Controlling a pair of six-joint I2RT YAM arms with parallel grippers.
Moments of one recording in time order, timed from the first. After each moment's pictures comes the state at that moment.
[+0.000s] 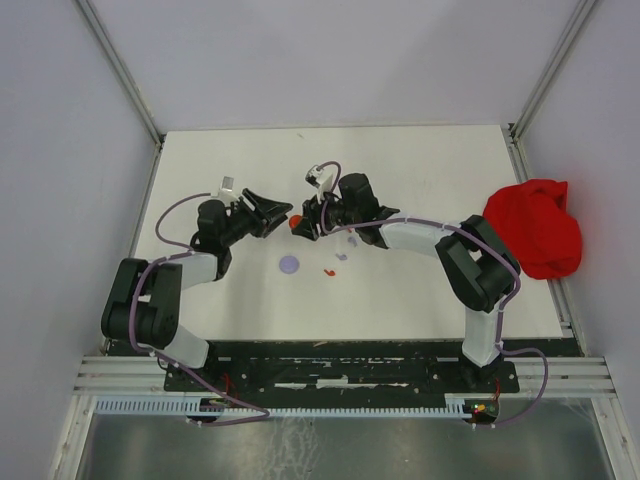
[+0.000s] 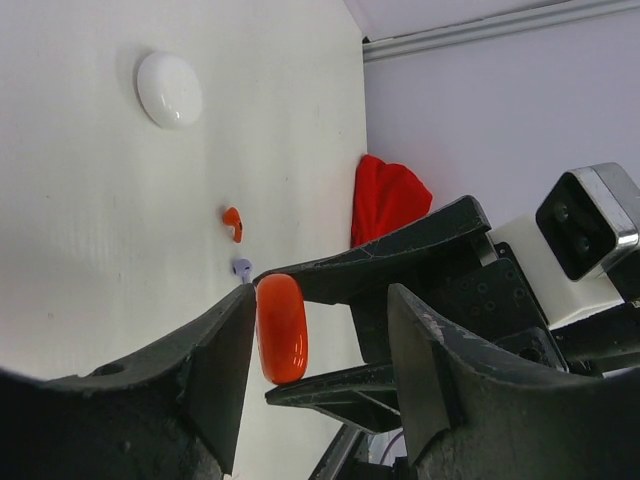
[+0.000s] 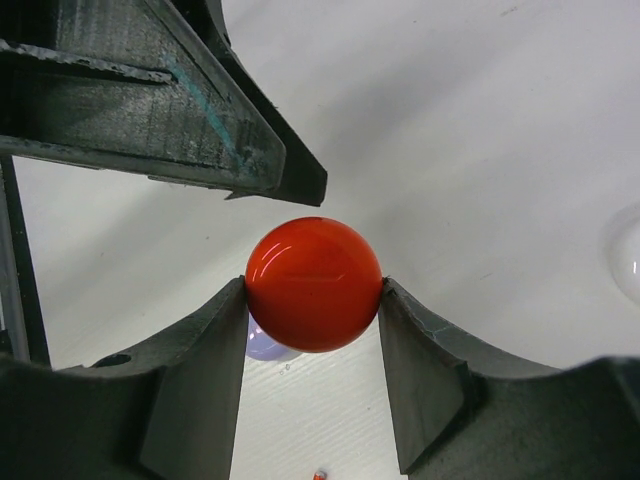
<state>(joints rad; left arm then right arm) -0.15 1.53 0.56 0.76 0.56 -1.13 0.68 1.92 1.21 0.31 -0.48 0.14</state>
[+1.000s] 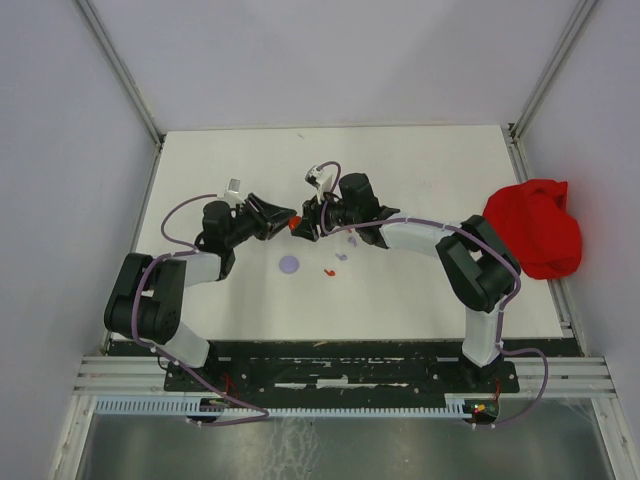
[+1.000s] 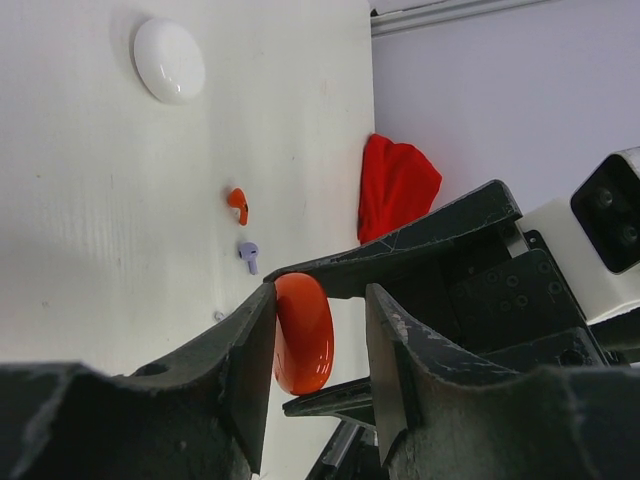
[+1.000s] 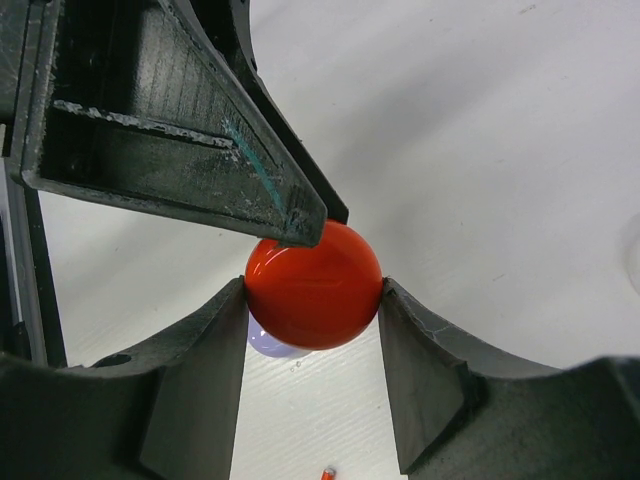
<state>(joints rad) -0.18 1.56 0.56 0.77 0.58 -1.13 0.68 1.92 1.21 0.31 -0.52 0.15</state>
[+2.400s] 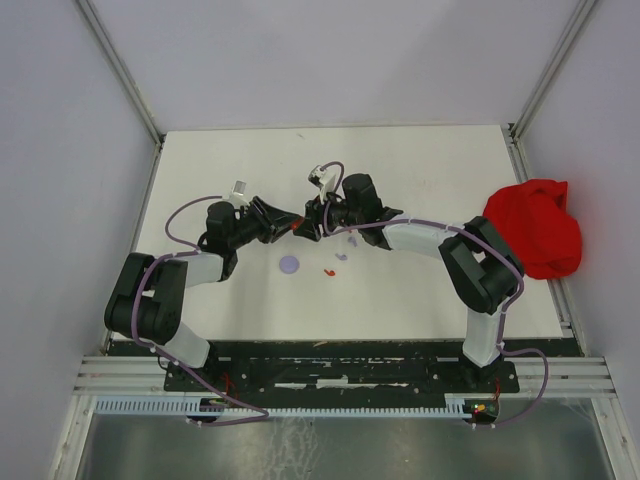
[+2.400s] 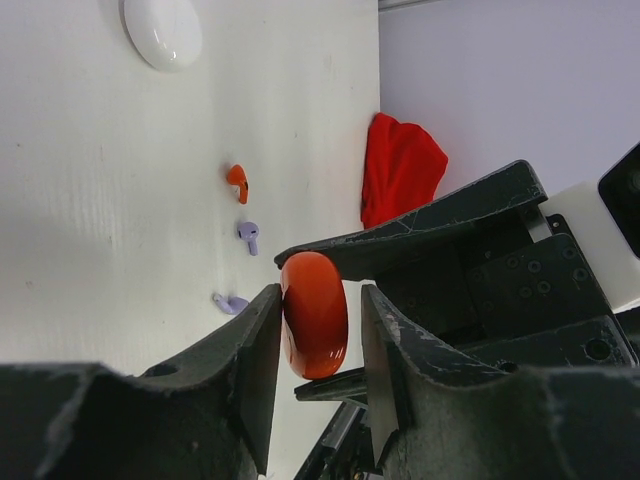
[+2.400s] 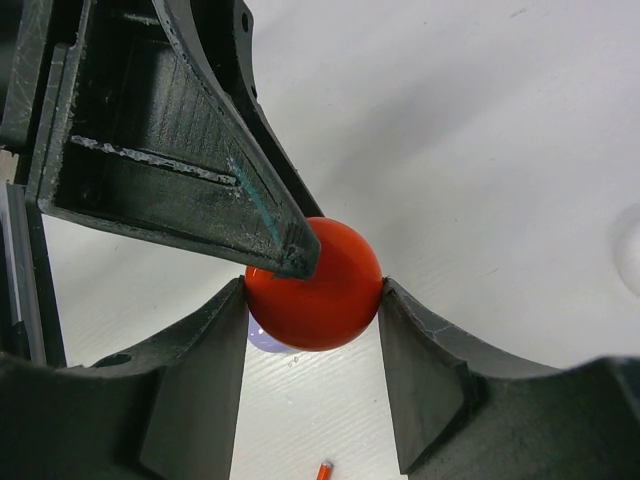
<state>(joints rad) -0.21 1.56 0.56 0.73 0.58 -1.11 0.67 1.90 1.18 0.32 -0.52 0.15</state>
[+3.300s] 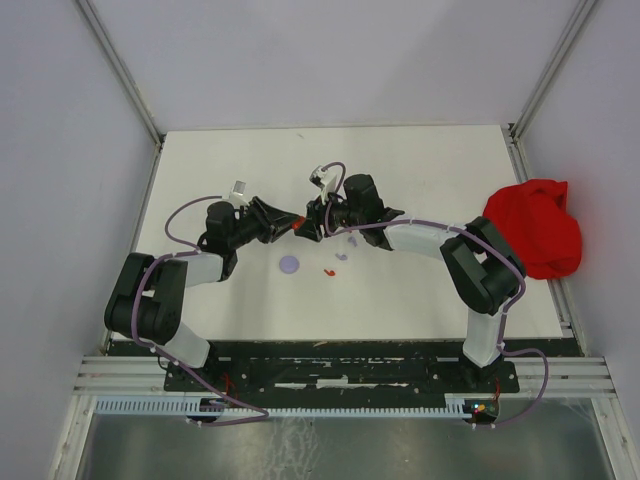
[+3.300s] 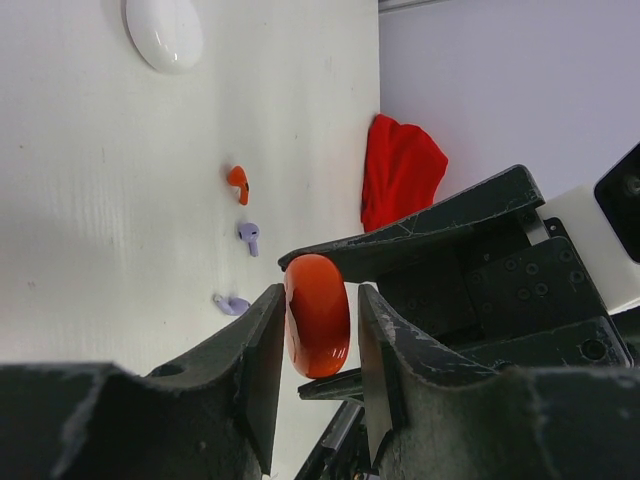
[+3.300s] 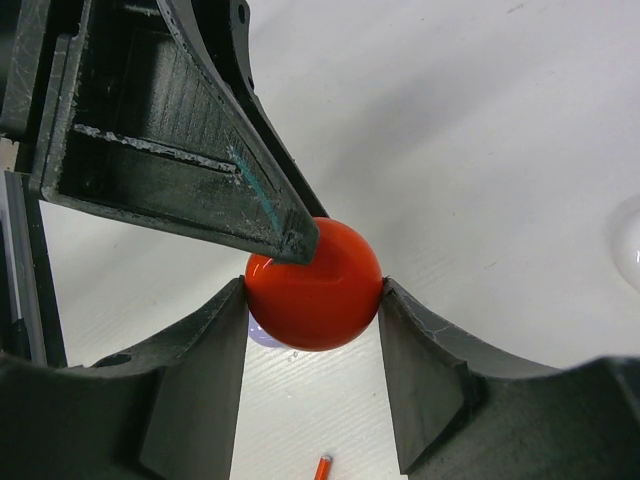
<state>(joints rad) -0.20 1.56 0.56 0.73 0.59 -1.11 0.66 1.89 1.17 0.33 -0.52 0.15</state>
